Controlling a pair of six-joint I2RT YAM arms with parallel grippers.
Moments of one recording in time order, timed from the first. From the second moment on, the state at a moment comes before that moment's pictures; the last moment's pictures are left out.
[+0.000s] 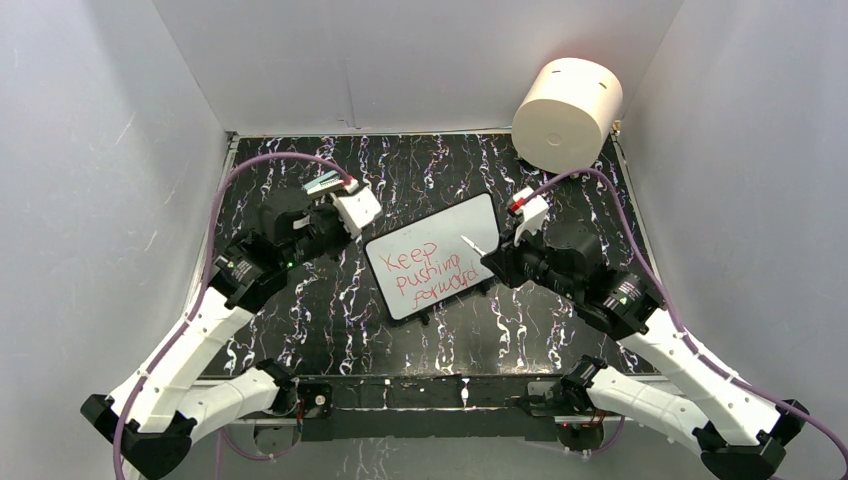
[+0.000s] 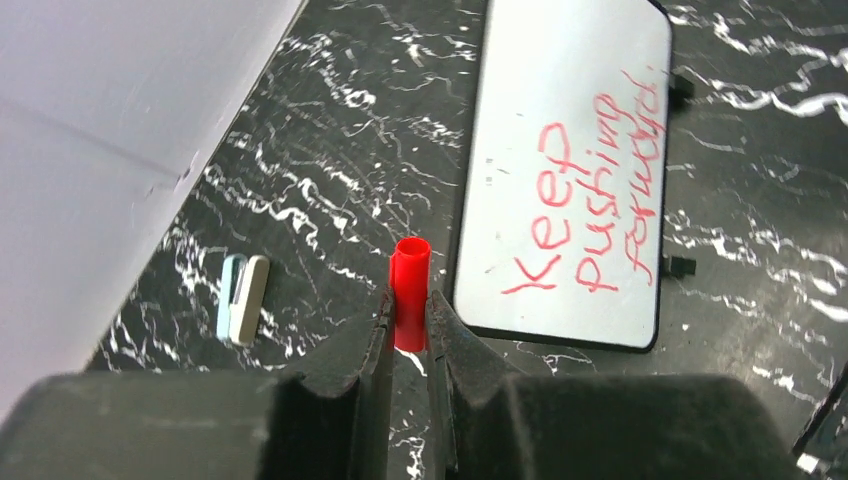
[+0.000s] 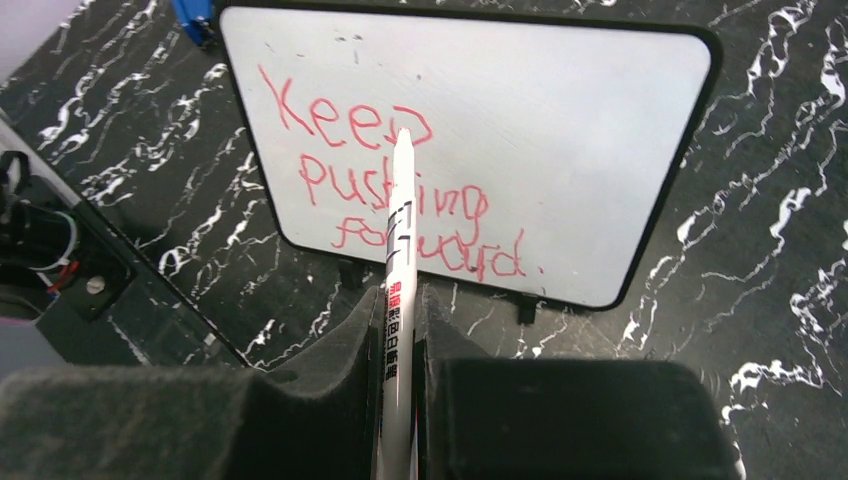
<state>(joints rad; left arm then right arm) -0.59 0.96 1.15 -0.61 0.13 0.46 0.80 0.78 0.93 -0.57 0.01 0.20</state>
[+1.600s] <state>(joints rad) -1.03 1.04 1.10 -0.61 -0.08 0.92 0.80 0.97 1.09 -0.55 -0.42 0.20</state>
